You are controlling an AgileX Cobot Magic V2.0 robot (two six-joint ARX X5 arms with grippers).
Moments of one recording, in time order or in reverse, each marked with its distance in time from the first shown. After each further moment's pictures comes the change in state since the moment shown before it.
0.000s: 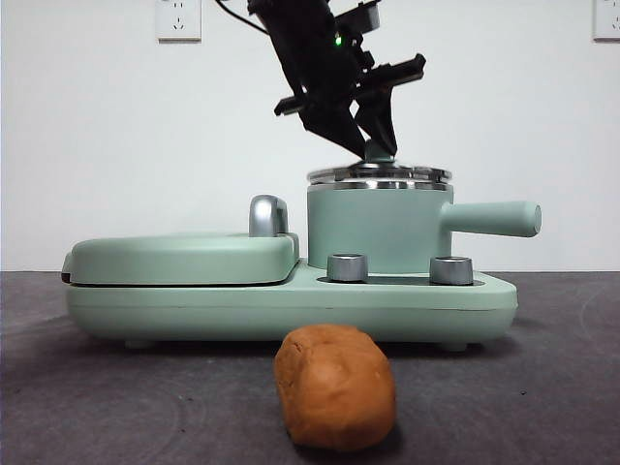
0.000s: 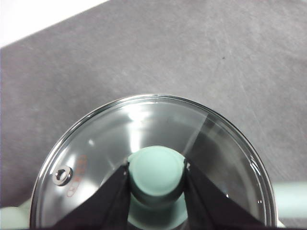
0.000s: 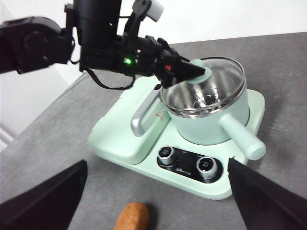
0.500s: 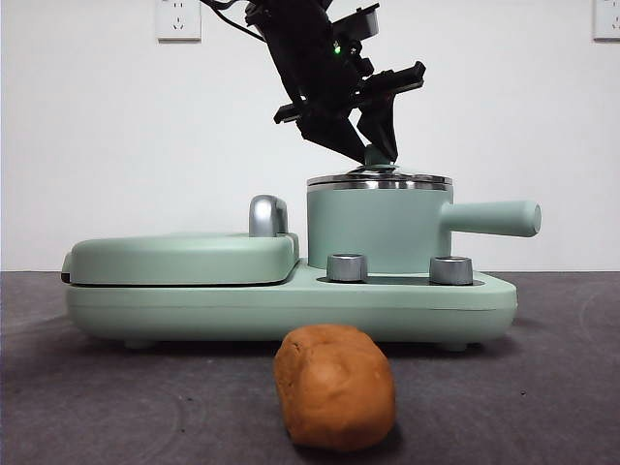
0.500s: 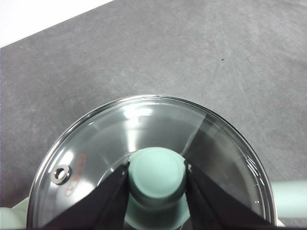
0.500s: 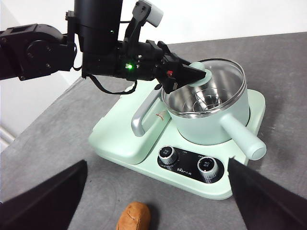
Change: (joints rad) left arm 0.000 -0.014 -0.078 0.083 0.004 -0.003; right arm 0.000 0.000 0.000 0.001 -0.016 0.000
